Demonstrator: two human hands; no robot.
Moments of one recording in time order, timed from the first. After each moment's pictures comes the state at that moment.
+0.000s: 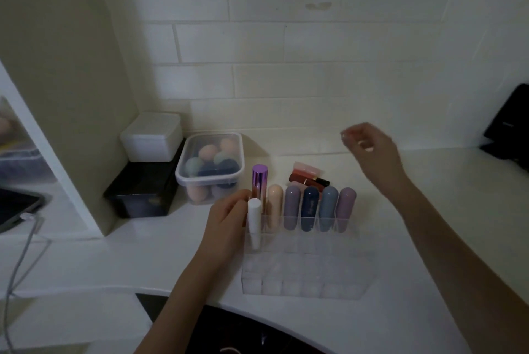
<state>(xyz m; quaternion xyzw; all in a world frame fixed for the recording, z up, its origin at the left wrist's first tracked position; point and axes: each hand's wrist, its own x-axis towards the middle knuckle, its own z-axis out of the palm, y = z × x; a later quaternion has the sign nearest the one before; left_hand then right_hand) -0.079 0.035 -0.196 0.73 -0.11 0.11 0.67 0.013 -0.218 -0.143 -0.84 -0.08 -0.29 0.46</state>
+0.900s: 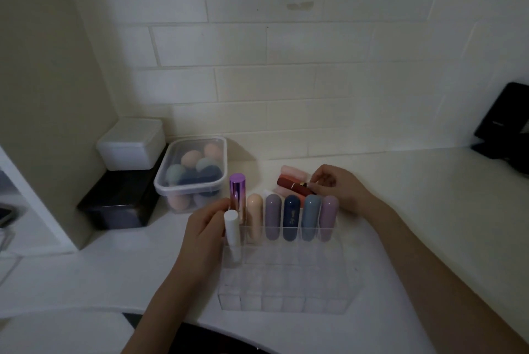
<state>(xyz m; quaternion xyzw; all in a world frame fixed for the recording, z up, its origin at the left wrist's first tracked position) -0.086 0.025 -0.192 0.72 -0.07 0.12 0.68 0.045 -0.227 -0.205 -0.90 -0.10 -0.04 0.43</state>
